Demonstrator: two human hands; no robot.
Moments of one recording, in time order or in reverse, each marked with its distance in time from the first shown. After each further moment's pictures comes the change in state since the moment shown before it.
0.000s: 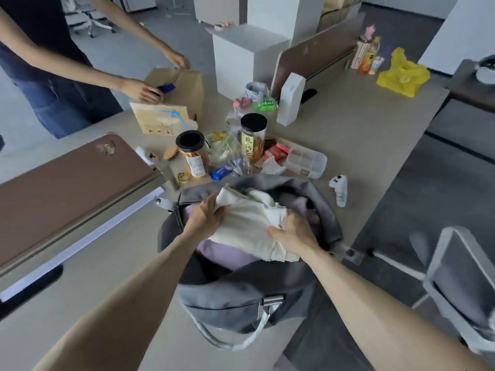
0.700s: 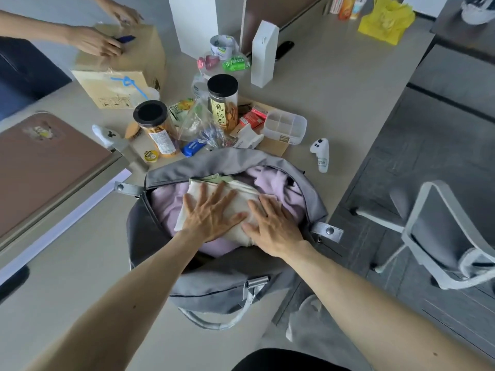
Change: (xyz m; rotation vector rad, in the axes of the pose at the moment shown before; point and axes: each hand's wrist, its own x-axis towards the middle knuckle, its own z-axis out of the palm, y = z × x) left_hand -0.002 0.001 0.071 0.726 -0.332 0.230; right_hand -0.004 0.050 0.046 -0.444 0.032 -0.336
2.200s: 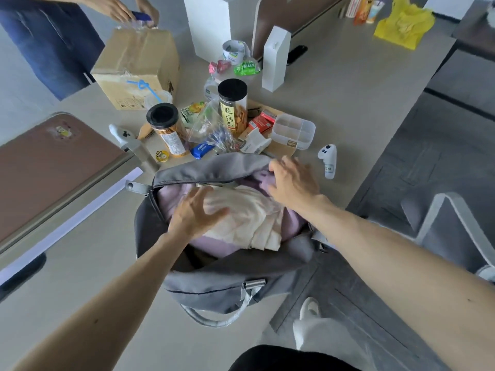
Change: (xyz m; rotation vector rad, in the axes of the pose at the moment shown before) left_hand -0.027 -0.021 -0.024 -0.491 0.222 -0.250; right_hand 0.059 0.028 -0.098 -0.157 0.236 -0.080
